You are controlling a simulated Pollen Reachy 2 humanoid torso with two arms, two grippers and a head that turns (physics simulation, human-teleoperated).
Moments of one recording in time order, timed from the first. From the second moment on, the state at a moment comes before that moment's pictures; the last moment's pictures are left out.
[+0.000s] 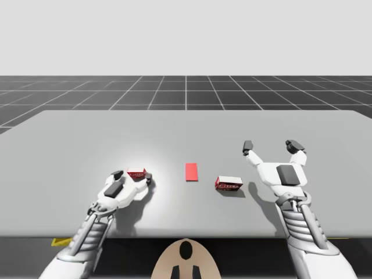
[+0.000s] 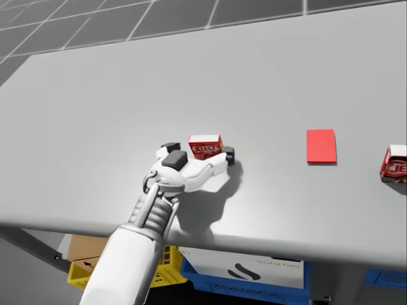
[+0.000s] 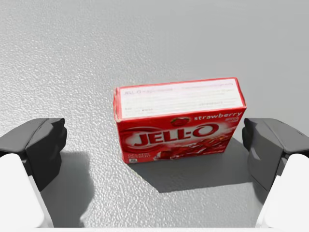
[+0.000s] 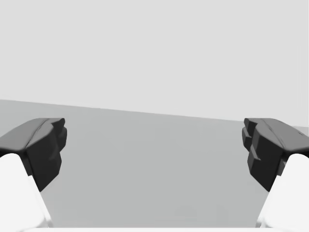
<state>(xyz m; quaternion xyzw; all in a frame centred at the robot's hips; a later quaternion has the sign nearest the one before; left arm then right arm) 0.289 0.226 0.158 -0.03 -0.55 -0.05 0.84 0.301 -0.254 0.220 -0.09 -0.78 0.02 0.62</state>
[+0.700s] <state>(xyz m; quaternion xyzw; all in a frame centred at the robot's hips) 0.316 0.210 0.155 -0.03 -0.54 -0.03 0.84 0.301 -0.253 0.221 -0.09 -0.78 0.02 0.62</state>
